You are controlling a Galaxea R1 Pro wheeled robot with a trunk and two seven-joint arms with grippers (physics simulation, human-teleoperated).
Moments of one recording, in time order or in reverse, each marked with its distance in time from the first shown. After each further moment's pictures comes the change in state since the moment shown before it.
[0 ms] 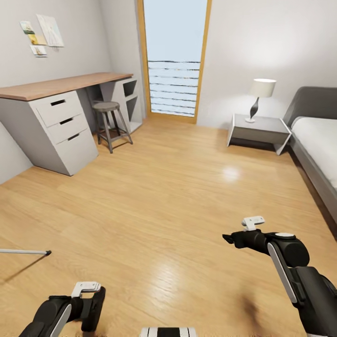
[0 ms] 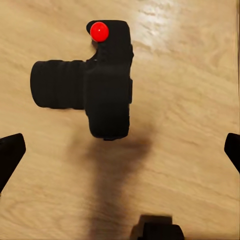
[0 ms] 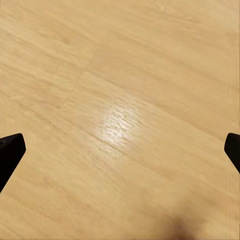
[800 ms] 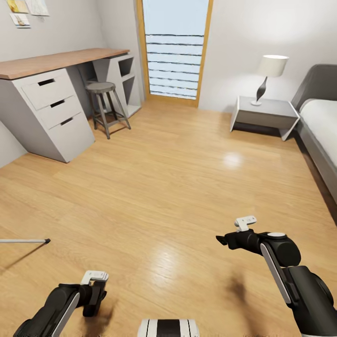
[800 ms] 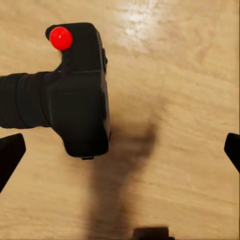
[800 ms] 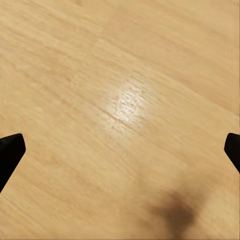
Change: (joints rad) left arm -0.087 0.001 -0.061 0.062 -0.034 -0.048 -0.066; right arm -0.006 0.013 0.059 0.000 0.001 0.000 0.002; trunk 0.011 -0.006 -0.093
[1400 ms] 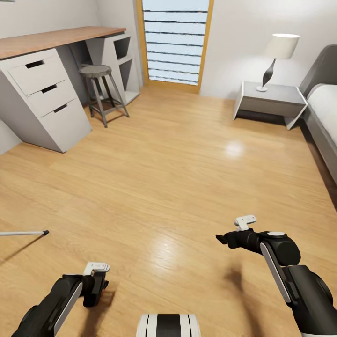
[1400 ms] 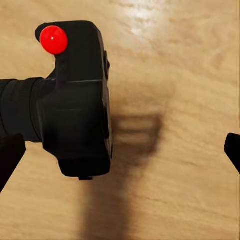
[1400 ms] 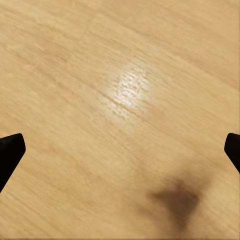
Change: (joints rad) left arm -0.095 -0.005 0.001 0.126 -0.006 -0.072 -0.014; right arm -0.005 0.000 0.001 0.000 -0.001 0.000 0.000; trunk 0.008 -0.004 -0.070
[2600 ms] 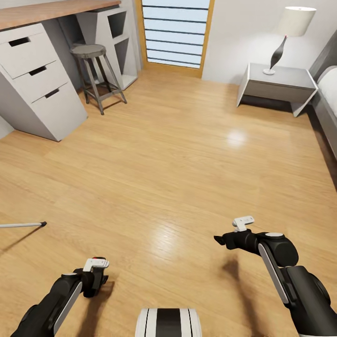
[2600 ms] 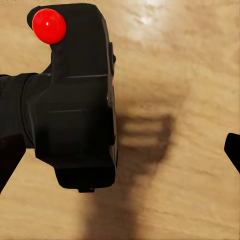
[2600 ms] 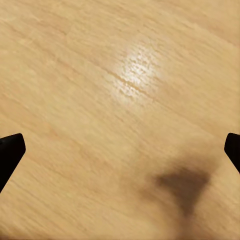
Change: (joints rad) left arm -0.004 0.000 0.009 0.006 -0.002 -0.085 0.017; right arm 0.005 0.015 0.003 0.000 0.000 0.000 -0.001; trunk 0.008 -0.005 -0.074
